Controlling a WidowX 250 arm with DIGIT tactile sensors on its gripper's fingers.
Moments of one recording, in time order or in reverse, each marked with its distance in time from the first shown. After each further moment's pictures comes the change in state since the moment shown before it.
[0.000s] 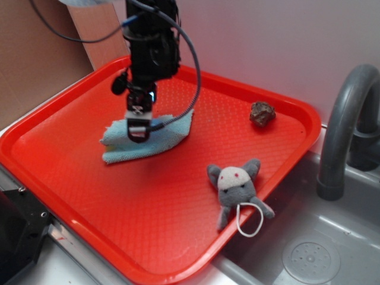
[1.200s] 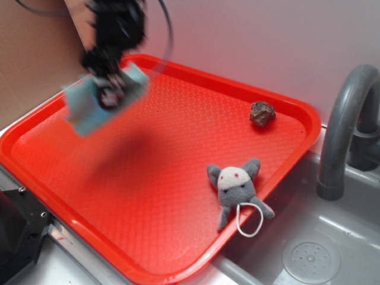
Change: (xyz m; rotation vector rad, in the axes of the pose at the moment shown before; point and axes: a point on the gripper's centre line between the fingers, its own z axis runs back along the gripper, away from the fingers) arm -0.062 -0.011 0.059 -0.092 0.073 0.480
